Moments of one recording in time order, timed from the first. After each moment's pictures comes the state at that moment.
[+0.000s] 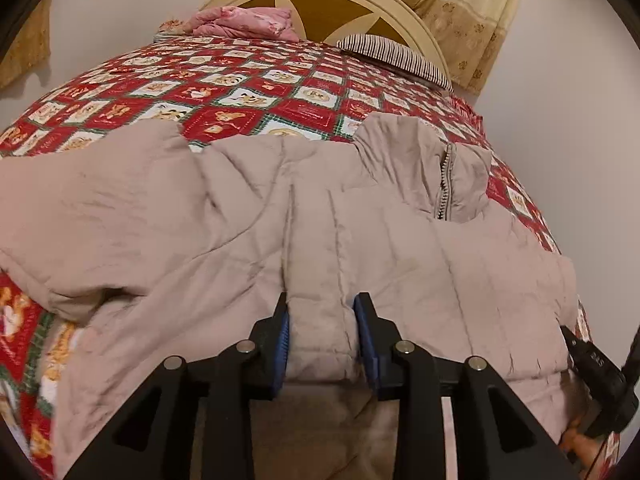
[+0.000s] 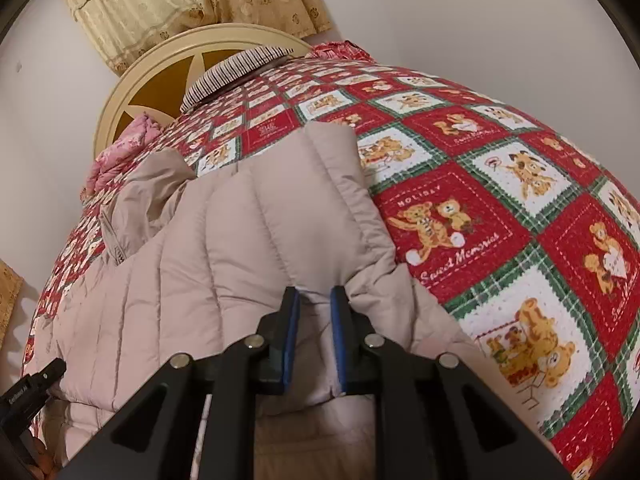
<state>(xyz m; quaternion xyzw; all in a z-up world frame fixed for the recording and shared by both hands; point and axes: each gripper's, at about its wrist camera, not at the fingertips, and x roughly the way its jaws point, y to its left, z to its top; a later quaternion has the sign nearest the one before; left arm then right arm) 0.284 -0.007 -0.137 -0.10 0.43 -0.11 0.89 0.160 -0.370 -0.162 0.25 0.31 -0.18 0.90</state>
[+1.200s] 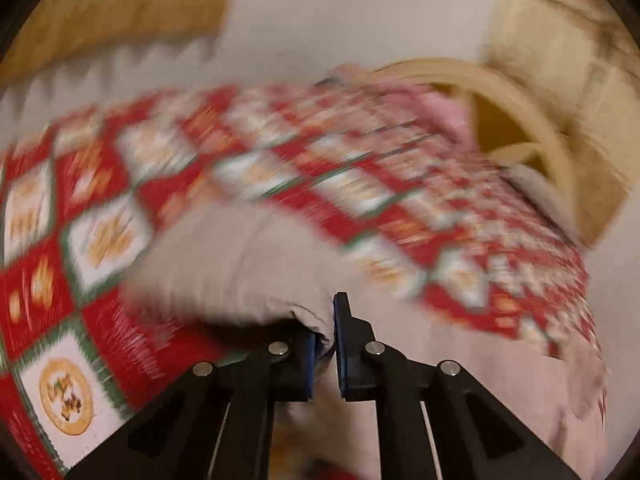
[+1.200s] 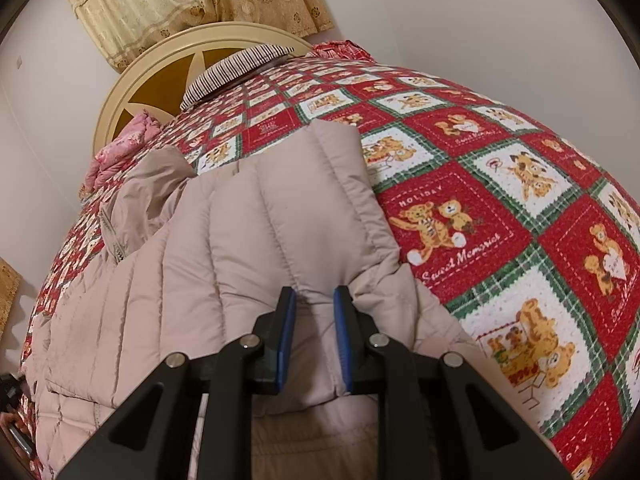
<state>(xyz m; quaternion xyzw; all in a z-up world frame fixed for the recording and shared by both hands) 0.346 0.275 -0.110 -0.21 0.30 0.09 0.93 0.162 -0.371 -0.165 0.25 0.31 -0.18 0.90</state>
